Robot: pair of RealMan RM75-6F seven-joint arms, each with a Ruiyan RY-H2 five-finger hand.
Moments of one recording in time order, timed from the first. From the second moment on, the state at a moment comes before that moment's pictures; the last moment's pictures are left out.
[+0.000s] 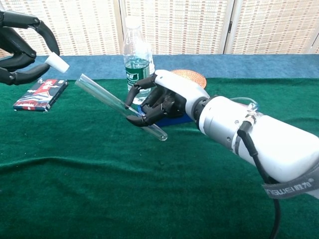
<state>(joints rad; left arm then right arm) -0.45 -1.36 -0.09 -1.63 1.70 1.42 -0.24 0.74 -1.84 0.31 -1.58 -1.10 0.94 0.01</state>
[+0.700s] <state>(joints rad) -0.46 -1.37 -0.08 -1.64 1.70 1.43 -0.23 0.74 -1.87 0.30 -1.57 -1.12 0.97 0.03</state>
